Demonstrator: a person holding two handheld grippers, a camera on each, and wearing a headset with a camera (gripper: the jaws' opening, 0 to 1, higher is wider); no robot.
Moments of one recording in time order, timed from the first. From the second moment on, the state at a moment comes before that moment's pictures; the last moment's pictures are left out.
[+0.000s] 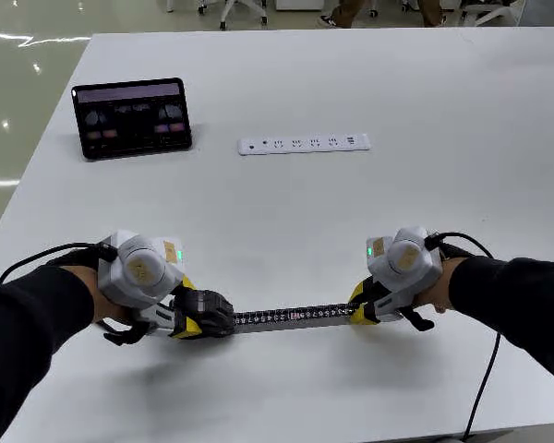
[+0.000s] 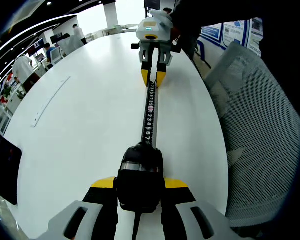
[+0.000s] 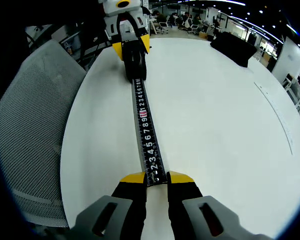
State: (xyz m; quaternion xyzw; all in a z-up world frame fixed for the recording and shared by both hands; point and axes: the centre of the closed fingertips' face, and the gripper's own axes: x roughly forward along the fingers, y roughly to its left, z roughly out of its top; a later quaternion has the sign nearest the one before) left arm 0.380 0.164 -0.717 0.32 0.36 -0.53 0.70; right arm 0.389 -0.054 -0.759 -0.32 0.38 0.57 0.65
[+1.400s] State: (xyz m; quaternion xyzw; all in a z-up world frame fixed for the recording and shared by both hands) left arm 0.377 0.164 -0.717 0.33 0.37 -0.52 0.70; right arm 0.389 -0.097 -0.758 -0.32 0.39 0.56 0.66
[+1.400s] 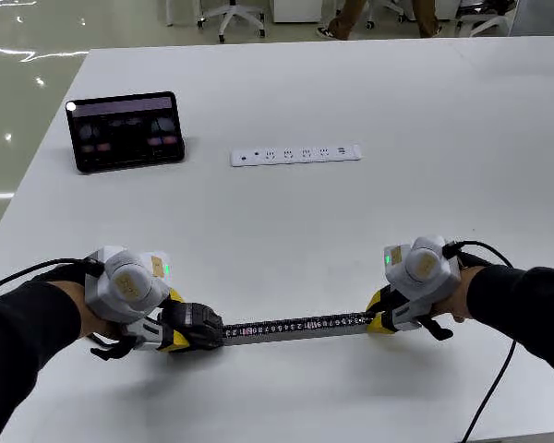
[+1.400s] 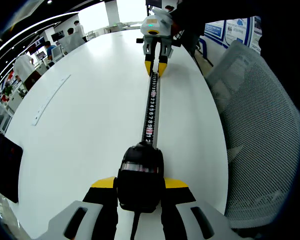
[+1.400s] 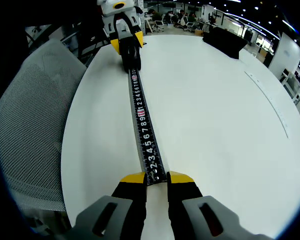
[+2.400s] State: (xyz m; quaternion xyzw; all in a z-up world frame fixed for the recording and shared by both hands) left arm 0.377 0.163 -0.717 0.33 0.36 -0.52 0.70; right arm 0.391 -0.102 -0.759 -0.32 0.39 0.55 0.66
